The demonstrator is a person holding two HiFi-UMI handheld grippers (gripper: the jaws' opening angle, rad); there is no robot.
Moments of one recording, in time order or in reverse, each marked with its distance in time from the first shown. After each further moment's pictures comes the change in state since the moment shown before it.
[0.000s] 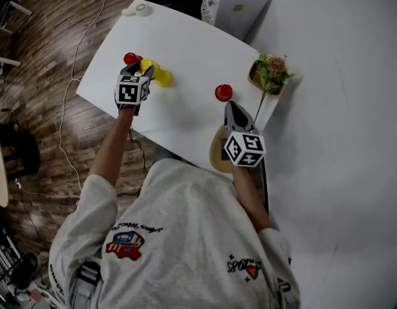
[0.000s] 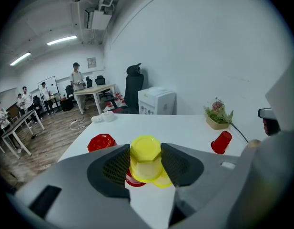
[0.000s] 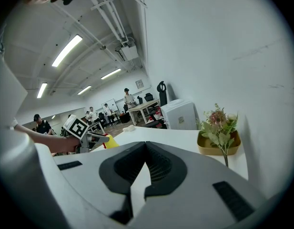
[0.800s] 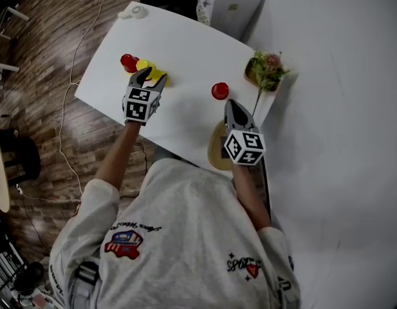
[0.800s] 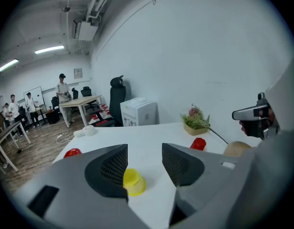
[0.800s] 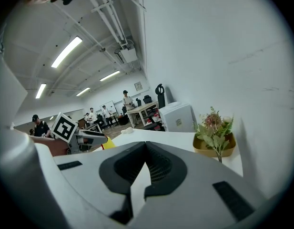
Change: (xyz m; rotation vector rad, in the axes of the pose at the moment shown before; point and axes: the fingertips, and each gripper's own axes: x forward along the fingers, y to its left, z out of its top) left arm -0.036 -0.083 0.026 0.109 -0.127 -0.123; right arm -0.012 -0.007 0.006 0.003 -0.027 -0.019
